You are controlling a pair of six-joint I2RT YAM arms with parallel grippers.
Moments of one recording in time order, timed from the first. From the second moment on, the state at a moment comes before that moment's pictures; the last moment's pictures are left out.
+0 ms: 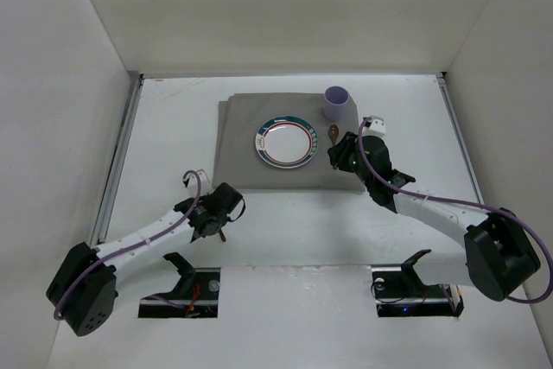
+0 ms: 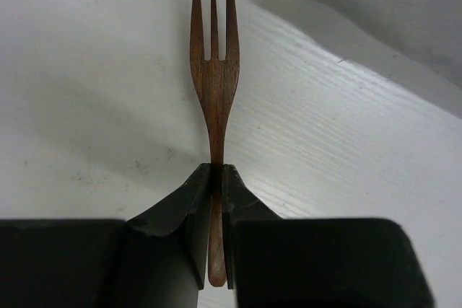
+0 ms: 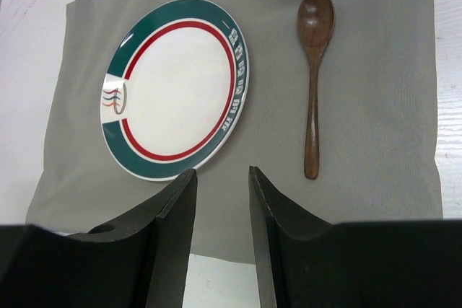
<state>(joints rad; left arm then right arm) -0.73 1.03 0.46 -0.66 -0.56 -1.12 0.55 1.27 0.65 0.21 0.24 0.64</state>
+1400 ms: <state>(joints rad) -0.51 1.88 1.26 -0.31 -0.43 -0.30 0.54 1.30 0.63 0.25 0.24 0.66</state>
